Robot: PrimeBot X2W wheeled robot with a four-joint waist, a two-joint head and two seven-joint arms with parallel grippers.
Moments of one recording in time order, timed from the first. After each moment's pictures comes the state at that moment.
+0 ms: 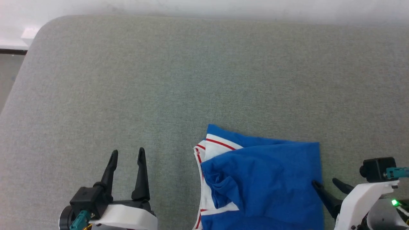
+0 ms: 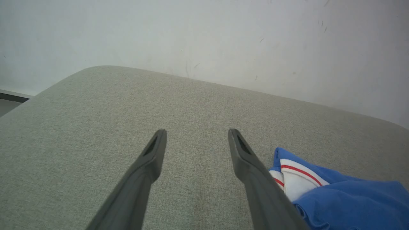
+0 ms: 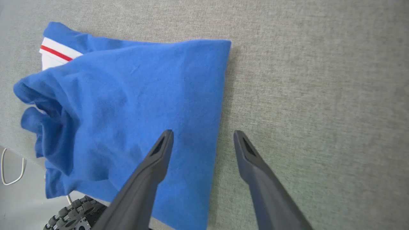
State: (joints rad) left arm 0.06 0.32 -0.37 -0.17 -0.47 0.36 -0.22; right arm 0.11 -0.16 -0.06 -0.22 0.43 0.13 0.69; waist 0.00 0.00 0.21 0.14
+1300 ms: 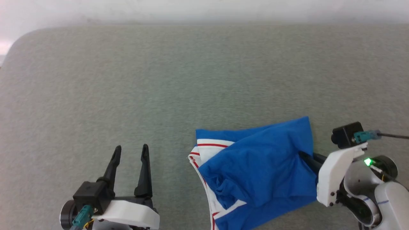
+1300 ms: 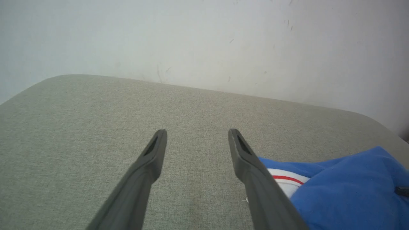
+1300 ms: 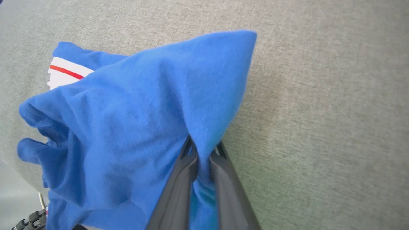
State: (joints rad) left arm 0.03 0.33 -0.39 -0.19 -0.47 0.37 -0.19; right arm -0.16 -0.28 0.16 0.05 0.47 0.13 0.59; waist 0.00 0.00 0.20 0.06
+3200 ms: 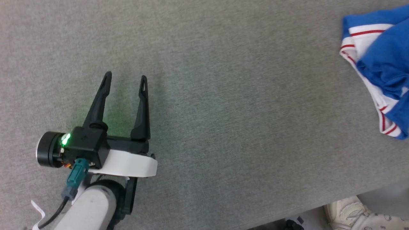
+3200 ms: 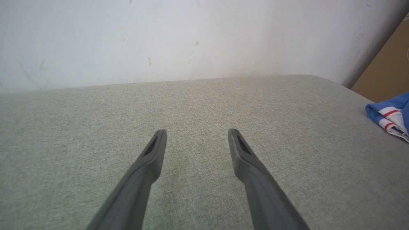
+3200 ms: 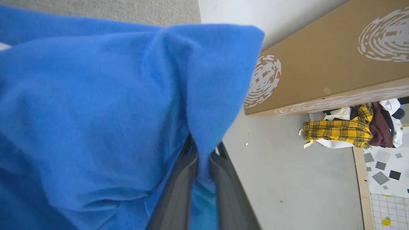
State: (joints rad) left arm -0.27 0.42 -0.43 -0.32 -0.29 0.41 -0.05; right arm -0.80 -0.75 0.24 0.69 0.35 0.13 0.19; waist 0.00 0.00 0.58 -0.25
